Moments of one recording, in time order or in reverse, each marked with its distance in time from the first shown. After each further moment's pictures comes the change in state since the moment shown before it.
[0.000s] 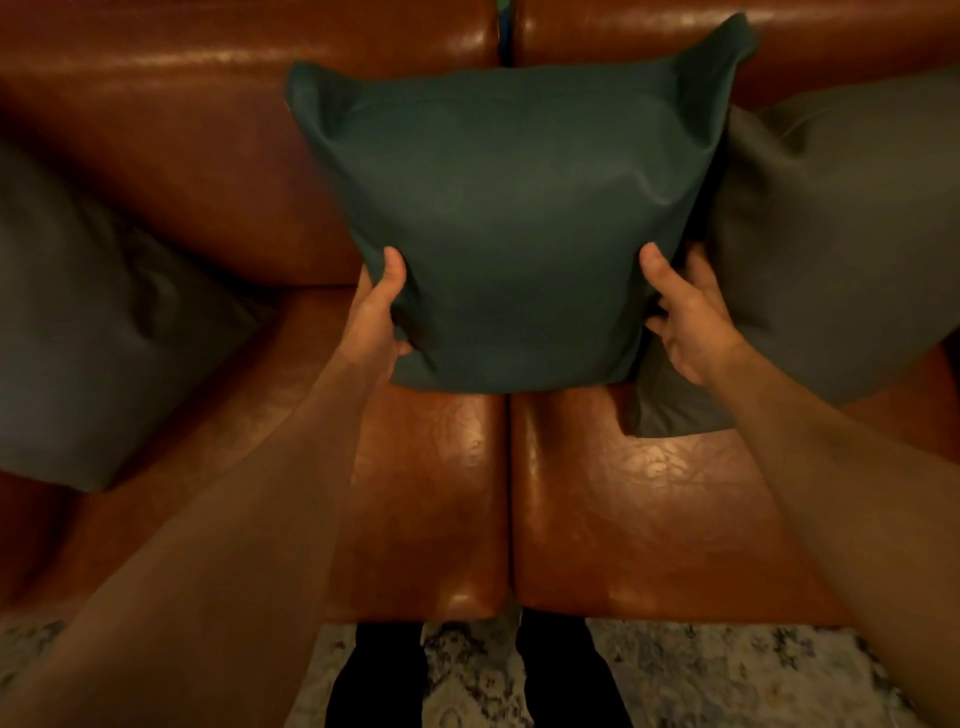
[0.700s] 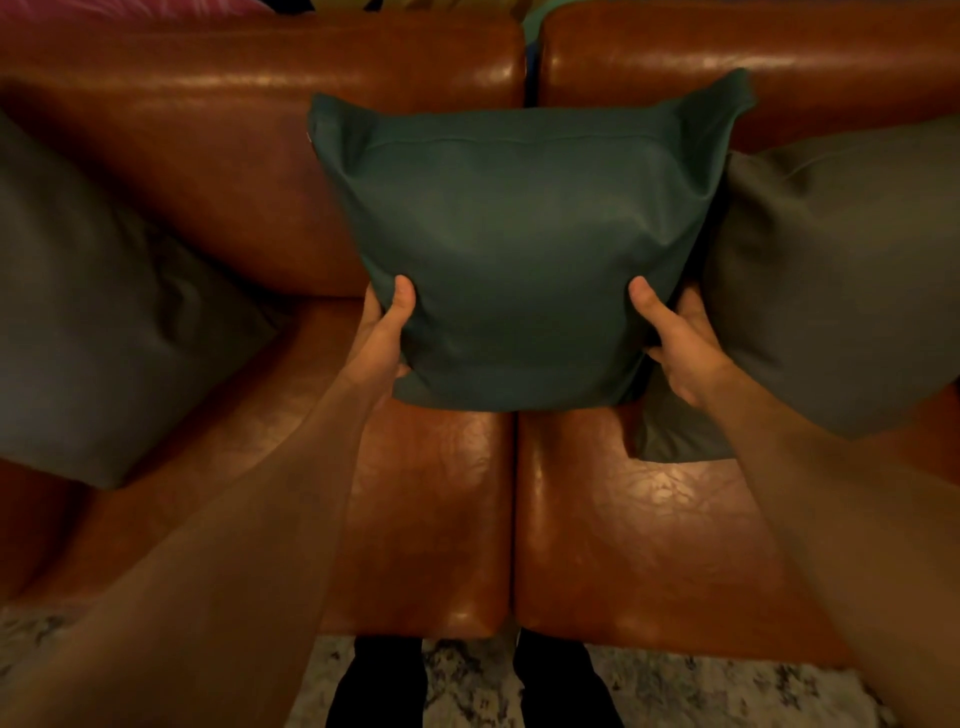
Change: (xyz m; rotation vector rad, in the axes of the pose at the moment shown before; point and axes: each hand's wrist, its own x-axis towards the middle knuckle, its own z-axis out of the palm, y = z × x) left_hand -0.004 0.002 -0.014 0.113 0.035 0.036; right_hand 0.017 0.009 0.007 -0.121 -0.009 -0.012
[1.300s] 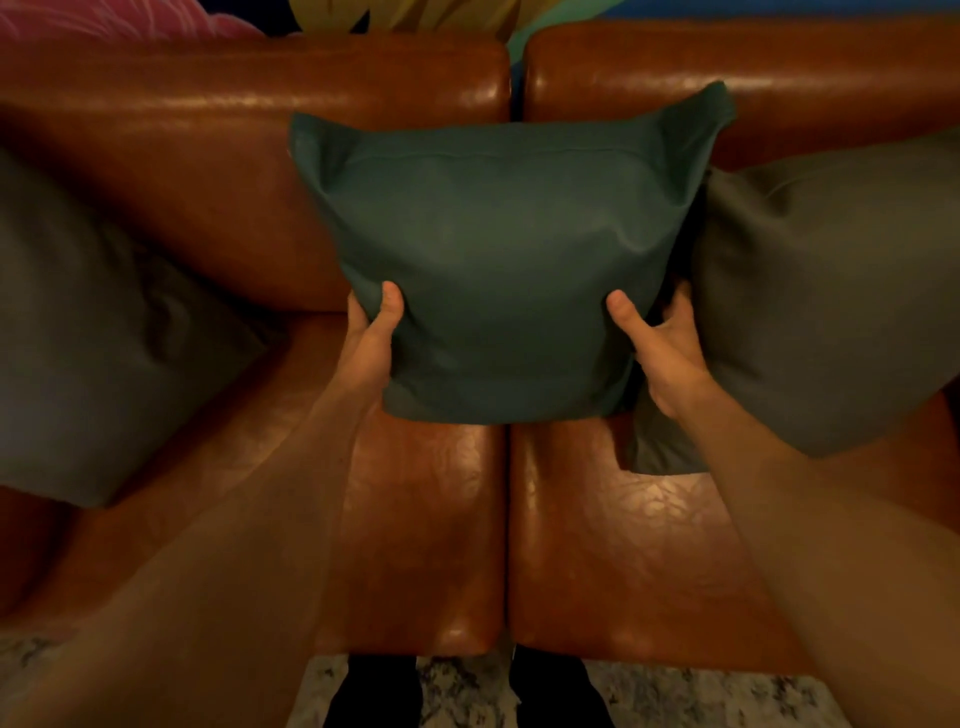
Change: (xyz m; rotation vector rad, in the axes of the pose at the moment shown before) left_hand 0.012 0.001 0.000 -0.030 0.095 0.094; right_hand 0.000 -0.008 0.008 -0.015 0.111 -0.115
